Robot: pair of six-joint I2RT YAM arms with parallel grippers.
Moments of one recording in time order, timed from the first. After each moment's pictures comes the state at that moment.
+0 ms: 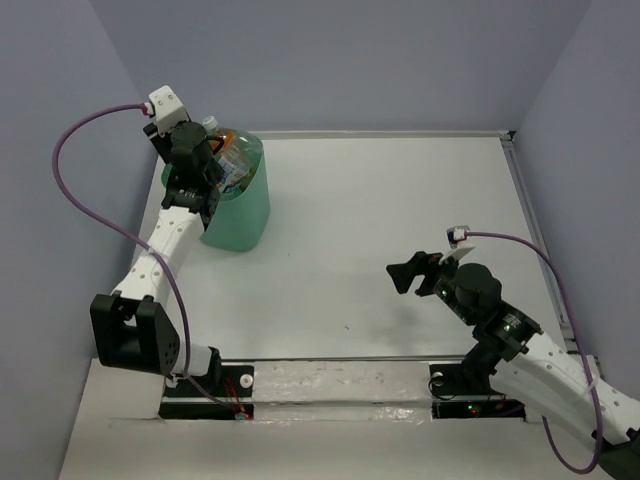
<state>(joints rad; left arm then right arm) -0.17 1.39 1.25 0.22 -0.85 -0.08 0.73 0.52 0.43 -0.17 0.23 0.54</state>
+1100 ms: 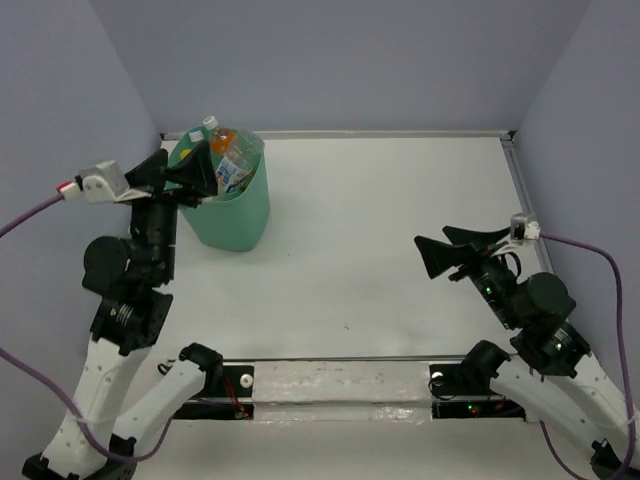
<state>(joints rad) -0.43 0.76 1.13 0.08 -0.41 -0.27 0.73 0.41 0.65 -0.15 0.24 0.45</state>
